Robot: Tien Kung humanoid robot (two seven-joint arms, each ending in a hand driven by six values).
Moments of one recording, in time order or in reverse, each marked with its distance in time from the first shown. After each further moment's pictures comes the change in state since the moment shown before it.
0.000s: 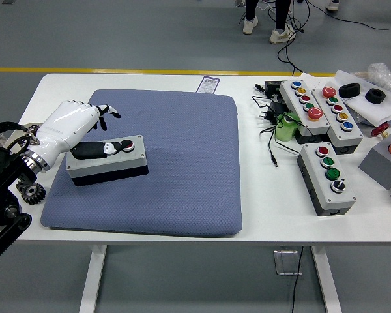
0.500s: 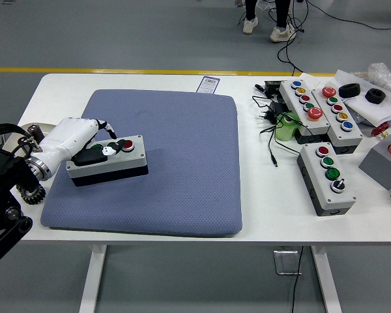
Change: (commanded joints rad) left arm 0.003 -0.004 0.009 0.010 -0.046 -0.060 0.027; right arm 0.003 0.001 -0.003 0.000 0.007 0.000 0.001
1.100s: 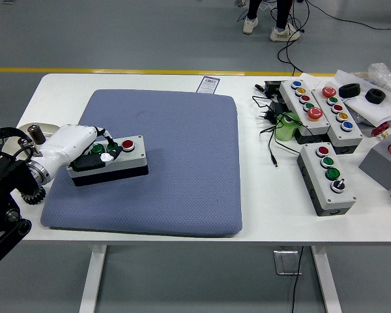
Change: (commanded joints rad) left arm 0.000 -0.001 0.015 0.034 0.022 -0.043 0.017; right arm 0.001 0.000 -0.003 0.000 0.004 0.000 0.000
